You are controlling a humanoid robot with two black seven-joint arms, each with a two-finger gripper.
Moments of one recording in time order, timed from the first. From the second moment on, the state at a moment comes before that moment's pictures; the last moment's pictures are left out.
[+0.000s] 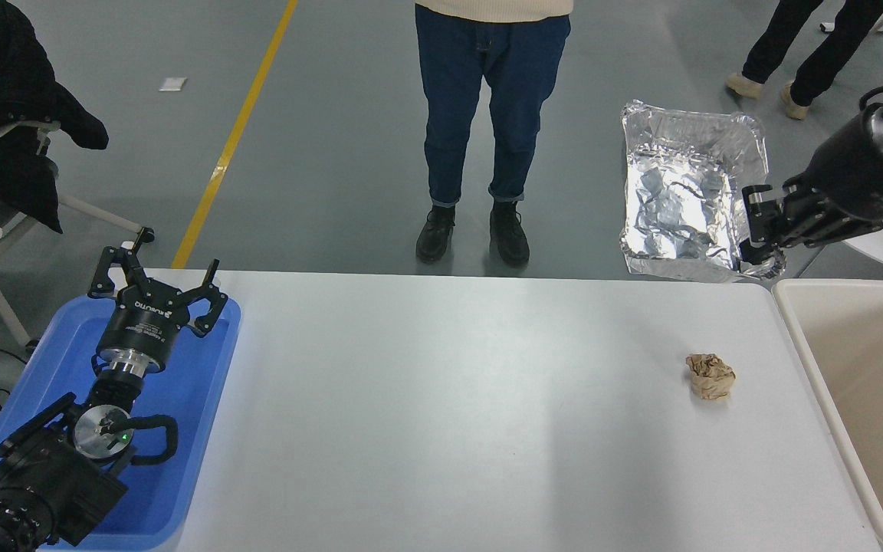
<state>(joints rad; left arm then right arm) -0.60 0.23 -0.89 -0.31 -0.14 -0.79 -0.37 2.30 -0.52 -1.36 1.31 -0.33 0.78 0.13</state>
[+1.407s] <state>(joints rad) -0.59 0.23 -0.89 -0.31 -0.14 -0.79 -0.37 1.42 -1.09 -1.19 0.85 -0.48 0.50 0.12</state>
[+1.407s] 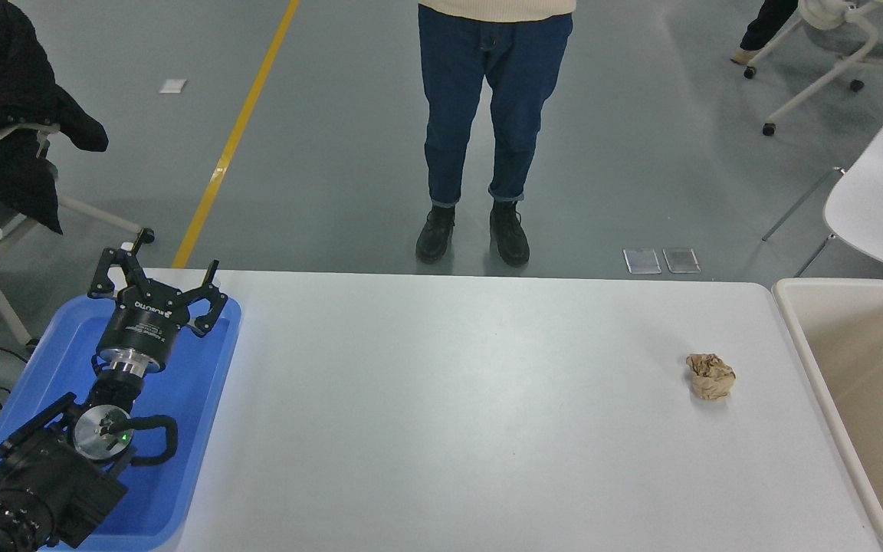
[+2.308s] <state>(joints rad) -0.59 0.23 -0.89 -0.31 -0.14 -0.79 -0.37 0.78 -0.68 -0.67 0.21 -0.44 0.24 -0.03</state>
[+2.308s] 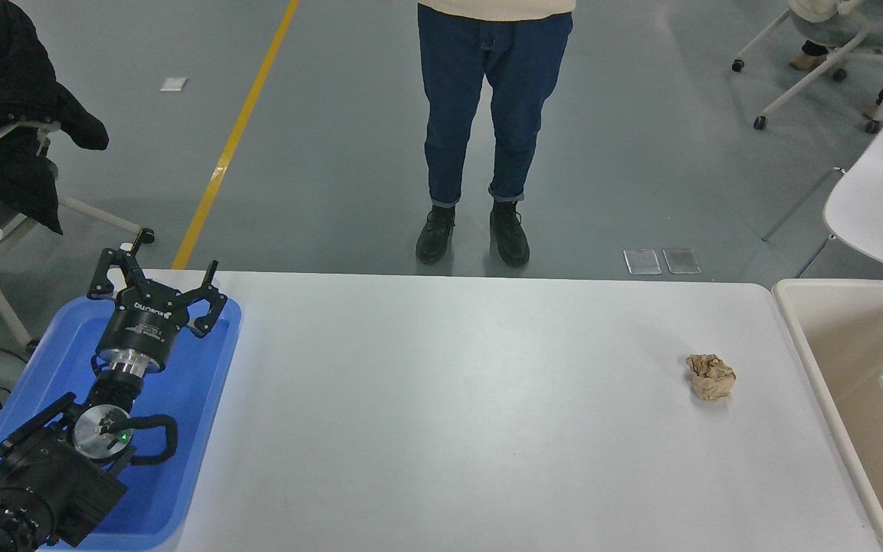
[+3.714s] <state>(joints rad) -0.60 0.23 -0.89 -0.31 -0.14 -0.79 -0.37 0.71 -0.63 -0.56 0.29 -0.44 -0.08 -0.13</state>
